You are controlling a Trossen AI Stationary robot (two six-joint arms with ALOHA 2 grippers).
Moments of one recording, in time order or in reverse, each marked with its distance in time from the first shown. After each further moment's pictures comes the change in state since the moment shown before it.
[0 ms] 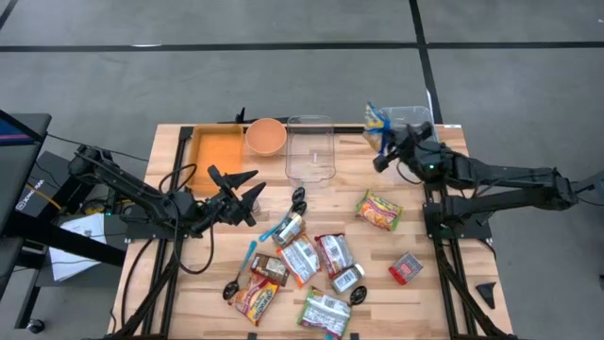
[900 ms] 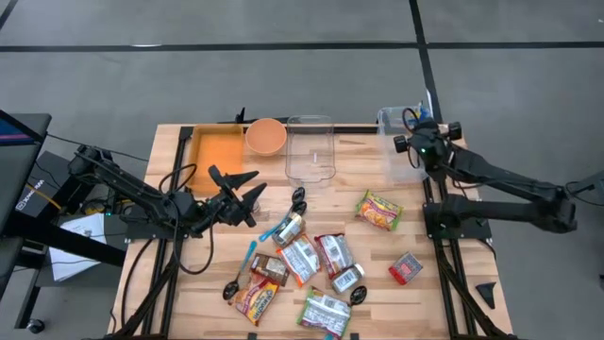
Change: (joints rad) left arm 0.000 0.000 0.000 0.000 0.027 -0.011; right arm -0.362 -0.015 -0.068 -0.274 0.136 0.149
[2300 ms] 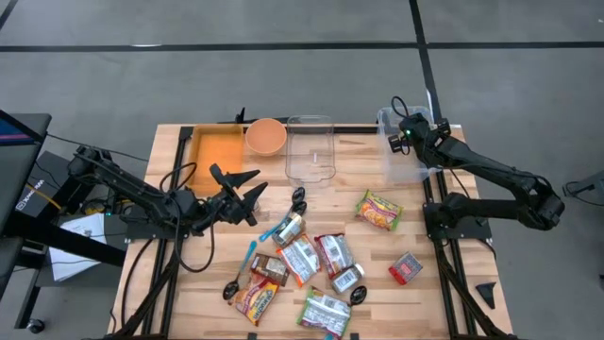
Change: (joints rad) left arm 0.021 0.000 0.000 -0.006 0.023 -0.015; right arm -0.265 0.216 0.000 0.000 -0.294 -0.014
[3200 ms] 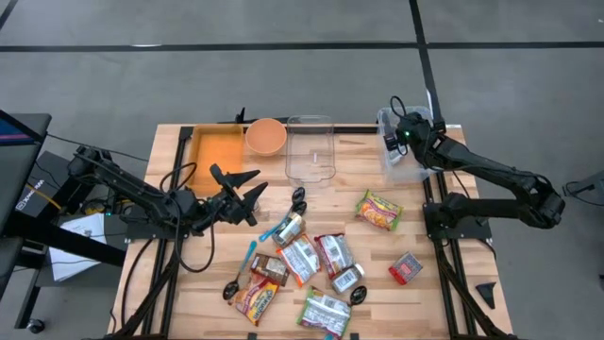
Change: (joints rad) left arm 0.000 0.000 0.000 -0.001 0.000 0.000; right arm 0.052 0.000 0.000 0.088 0.002 0.003
